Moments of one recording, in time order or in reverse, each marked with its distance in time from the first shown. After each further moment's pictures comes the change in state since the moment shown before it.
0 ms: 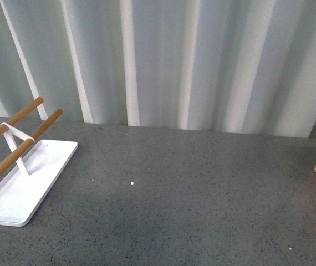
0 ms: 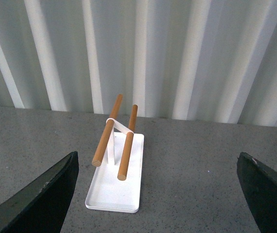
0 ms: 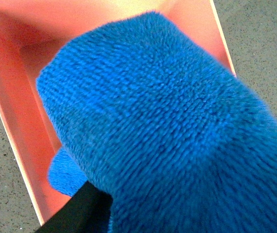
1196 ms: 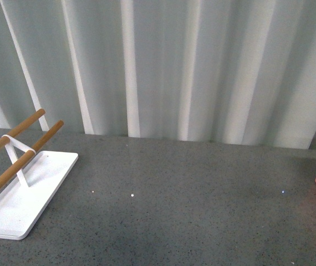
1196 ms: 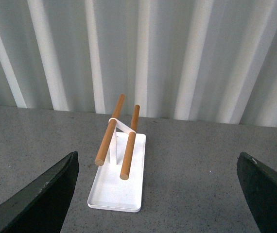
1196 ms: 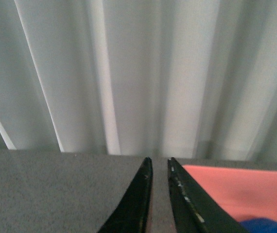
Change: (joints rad) left arm 0.000 0.000 0.000 0.000 0.000 0.000; right arm 0.119 -0.387 -0.879 1.470 -0.451 0.006
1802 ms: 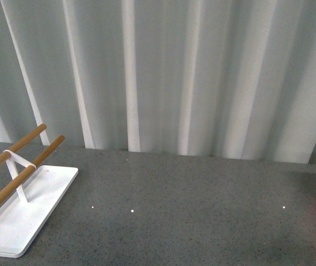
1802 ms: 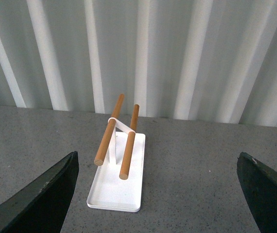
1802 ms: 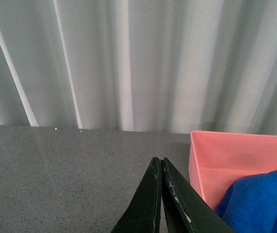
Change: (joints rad) left arm 0.000 -0.001 0.000 0.000 0.000 0.000; right arm 0.157 -0.470 -0.276 -0.188 0.150 -0.002
